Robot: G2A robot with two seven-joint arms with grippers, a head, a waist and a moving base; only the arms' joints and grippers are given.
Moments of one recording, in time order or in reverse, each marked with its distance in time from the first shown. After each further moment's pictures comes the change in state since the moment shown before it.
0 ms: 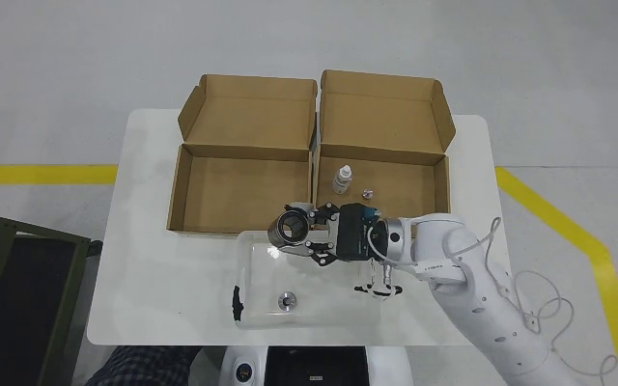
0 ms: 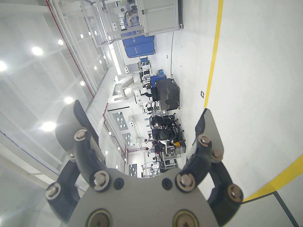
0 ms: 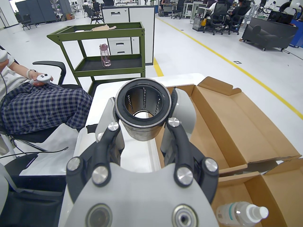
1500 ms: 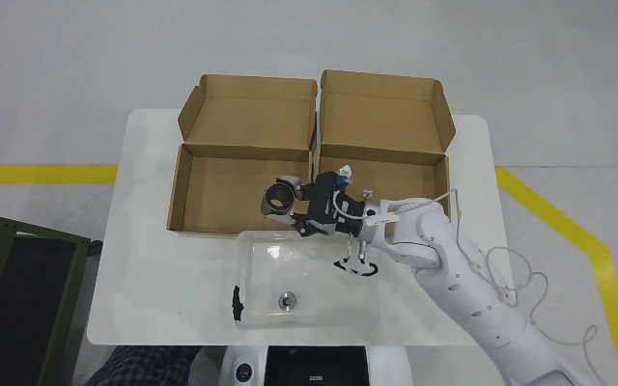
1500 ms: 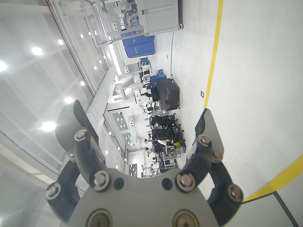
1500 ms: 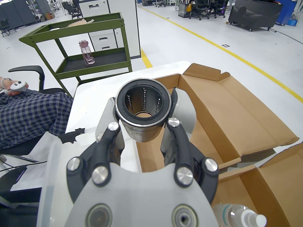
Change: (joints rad) left arm 0.000 0.000 0.000 0.000 0.000 0.000 0.000; right arm 0.172 -0.059 -0.143 0.176 -0.026 0.195 0.003
